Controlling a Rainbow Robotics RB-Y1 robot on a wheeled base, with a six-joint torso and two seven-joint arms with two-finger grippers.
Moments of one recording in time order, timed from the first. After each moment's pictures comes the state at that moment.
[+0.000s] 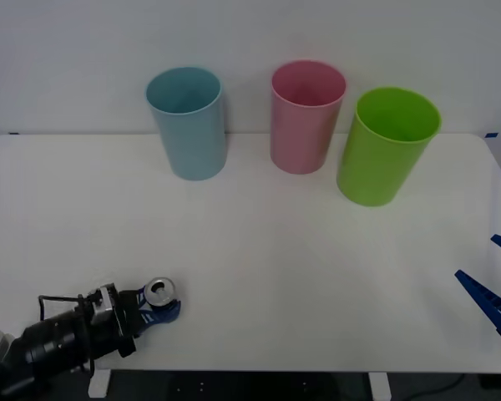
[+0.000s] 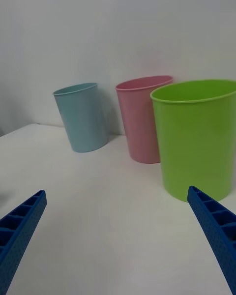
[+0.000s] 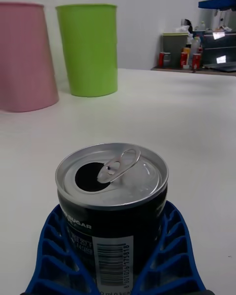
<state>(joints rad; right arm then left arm) 0.35 -0.40 -0.52 -1.66 0.96 -1.22 0.00 -0.07 0.28 0.29 -1.02 -1.29 -1.42 -0.58</state>
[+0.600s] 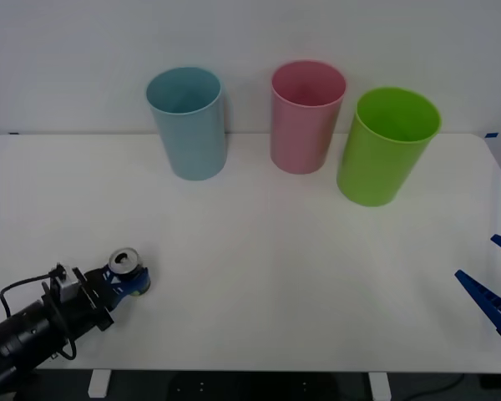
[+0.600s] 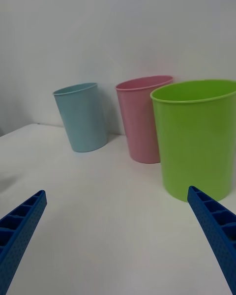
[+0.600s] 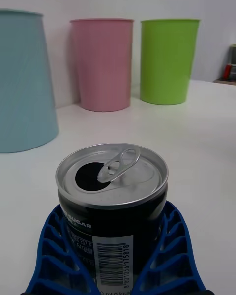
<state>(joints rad) 0.35 -0.40 -0.52 -1.66 0.96 -1.22 0.00 -0.07 0.28 0.38 -1.02 -1.17 -1.29 -0.53</state>
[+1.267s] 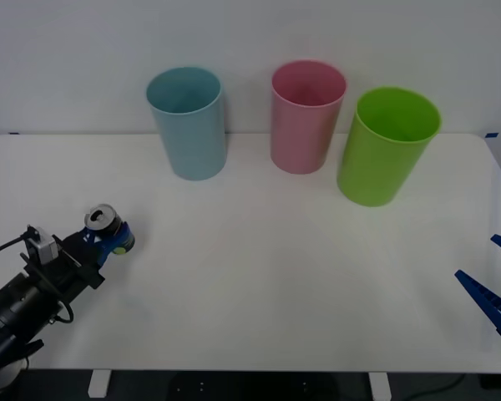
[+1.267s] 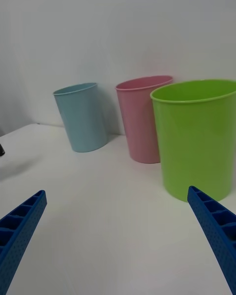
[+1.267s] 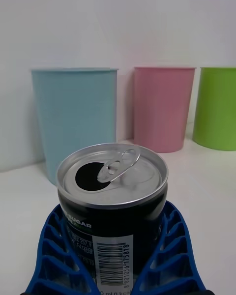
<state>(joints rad) 0.35 -0.40 -0.52 -1.66 0.96 -1.22 0.00 -0.09 0.28 0.37 -1.13 -1.00 -1.12 -0.46</state>
